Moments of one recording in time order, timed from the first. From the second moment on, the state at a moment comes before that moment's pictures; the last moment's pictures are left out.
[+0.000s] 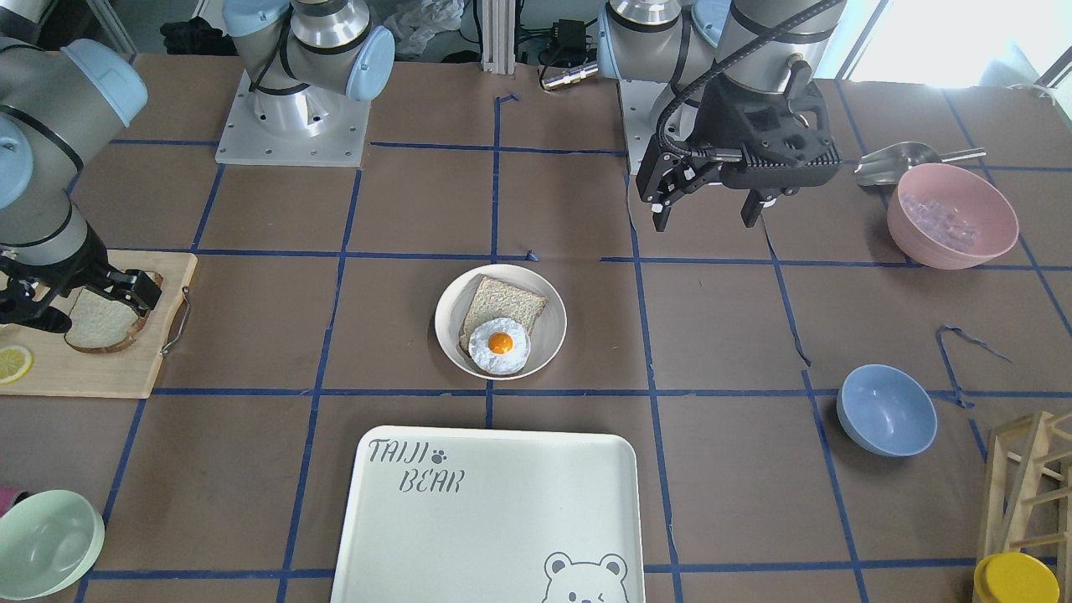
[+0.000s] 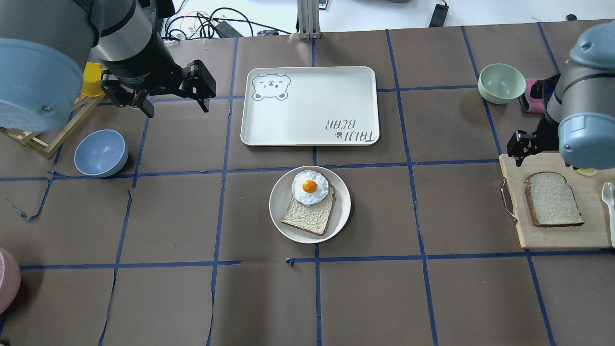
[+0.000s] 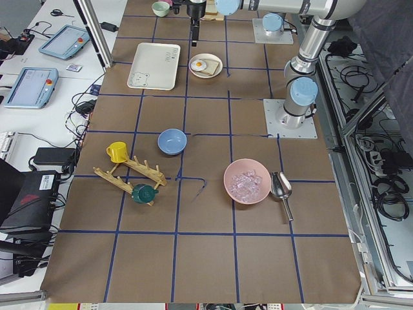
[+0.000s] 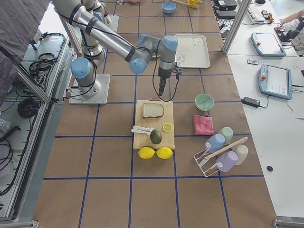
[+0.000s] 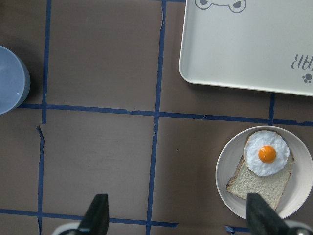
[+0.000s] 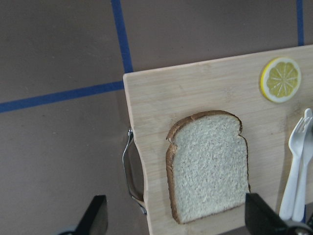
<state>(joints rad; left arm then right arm) -1.64 -1.56 -1.58 -1.48 1.60 -0.15 1.17 -1.42 2.01 -2.18 -1.82 -0.23</state>
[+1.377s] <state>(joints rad) -1.64 -1.56 -1.58 -1.48 1.60 -0.15 1.12 -1.31 2.14 -2.36 -1.89 -0.26</state>
